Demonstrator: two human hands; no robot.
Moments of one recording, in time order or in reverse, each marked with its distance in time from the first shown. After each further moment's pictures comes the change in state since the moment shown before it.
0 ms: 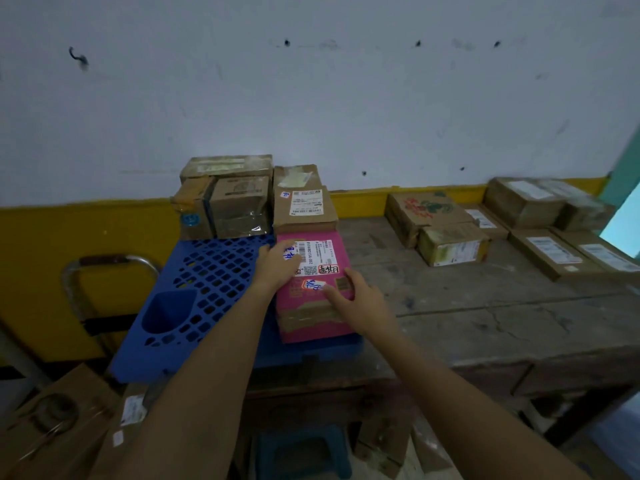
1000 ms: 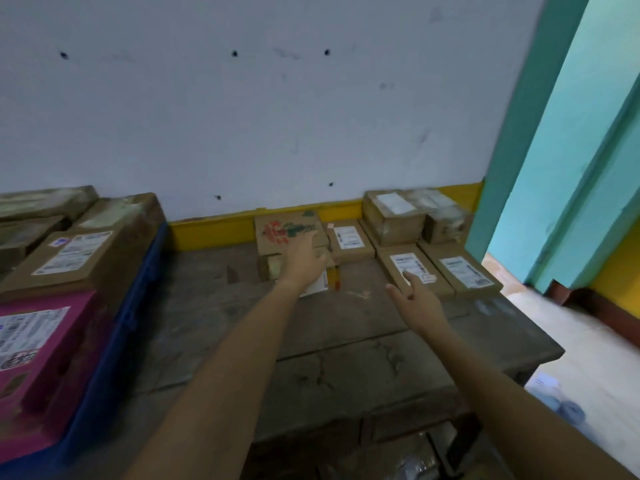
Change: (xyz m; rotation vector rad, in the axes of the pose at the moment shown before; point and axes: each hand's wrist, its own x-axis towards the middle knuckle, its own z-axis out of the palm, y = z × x) left_hand 0.050 0.314 0.344 0.073 -0.074 0.299; right_hand 0.109 0.328 -0.341 0.124 0.241 0.157
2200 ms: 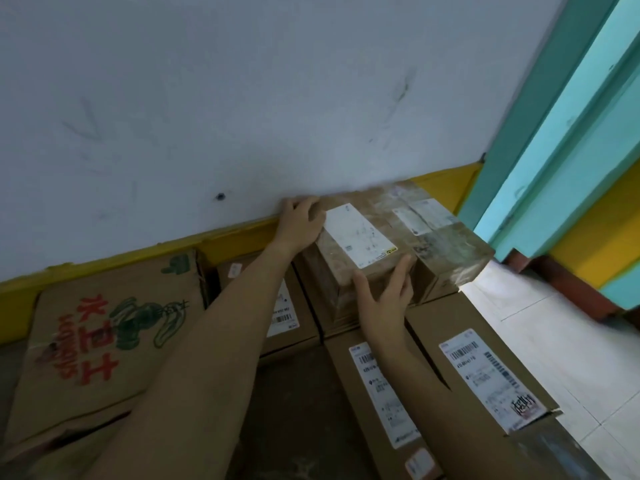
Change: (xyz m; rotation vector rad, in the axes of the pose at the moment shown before) left_hand 0.430 -0.012 0.245 -0.121 -0.259 0.023; right_hand 0.361 0.056 0.046 0.393 0.307 0.175
